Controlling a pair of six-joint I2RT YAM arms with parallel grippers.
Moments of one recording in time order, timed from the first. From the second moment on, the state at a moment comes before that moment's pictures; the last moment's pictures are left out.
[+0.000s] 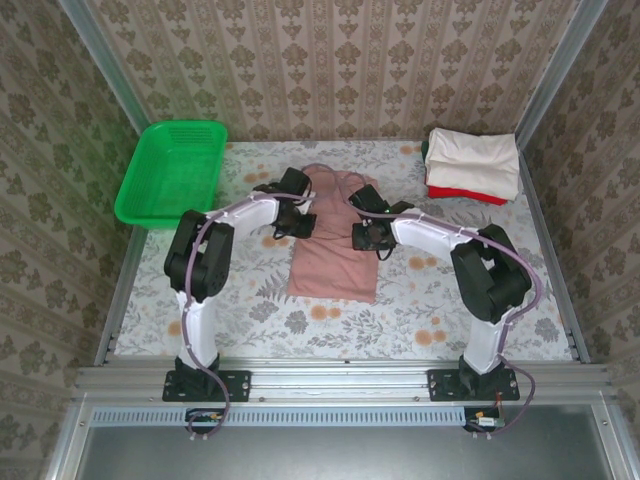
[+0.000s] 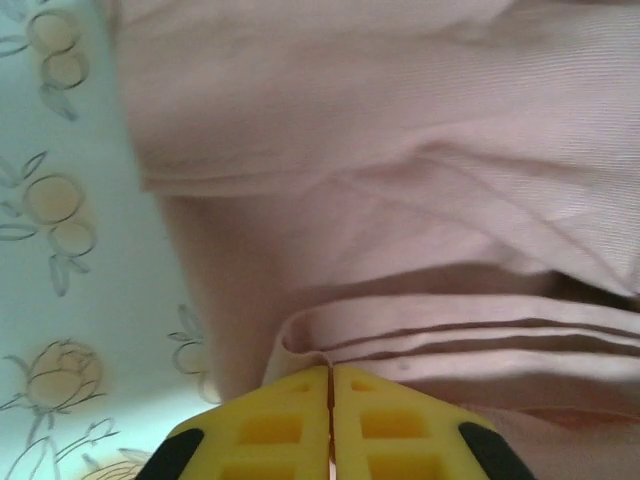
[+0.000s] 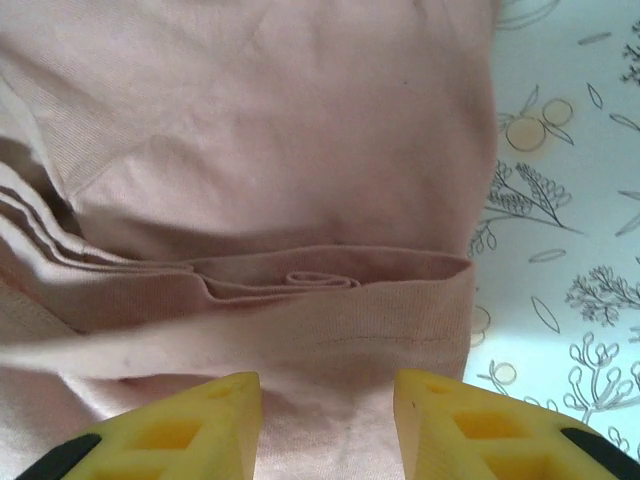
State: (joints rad) left arm -0.51 2.04 1.46 -0.62 0.13 -0.18; right arm 0.54 1.86 1.27 -0.56 0.12 0.49
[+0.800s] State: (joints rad) left arm -0.54 1.56 0.91 -0.44 0.15 -0.38; right arm 0.63 1.52 0.94 -0.47 0.16 0.62
